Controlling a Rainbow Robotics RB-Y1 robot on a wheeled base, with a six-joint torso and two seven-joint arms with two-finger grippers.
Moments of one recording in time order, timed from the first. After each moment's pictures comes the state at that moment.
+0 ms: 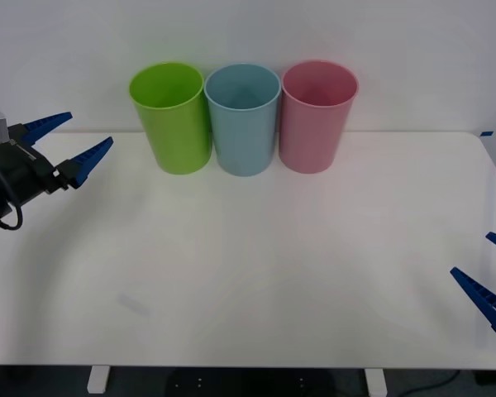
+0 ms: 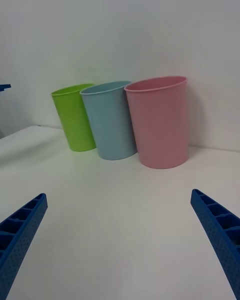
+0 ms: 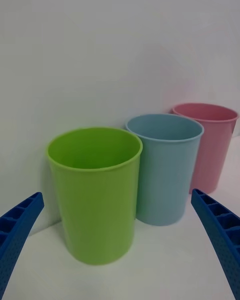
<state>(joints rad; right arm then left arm) 0.35 -0.40 -0.52 -1.66 0.96 -1.22 0.00 -0.26 0.43 0.47 -1.46 -1.39 -1.03 0.21</state>
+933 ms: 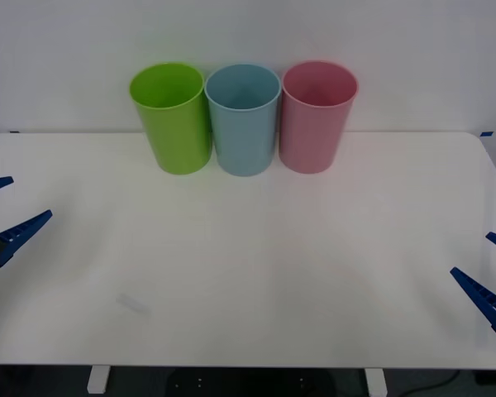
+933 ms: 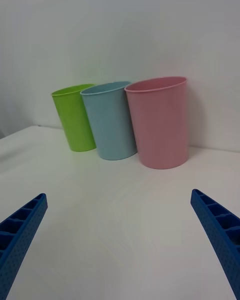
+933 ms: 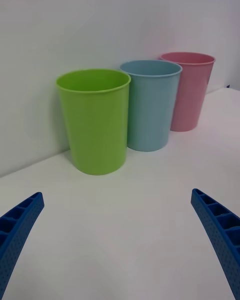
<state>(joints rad) 0.35 -0.40 -0.52 -1.66 0.96 -1.22 0.00 0.08 0.57 0.59 -1.58 -1.24 -1.19 0.19</state>
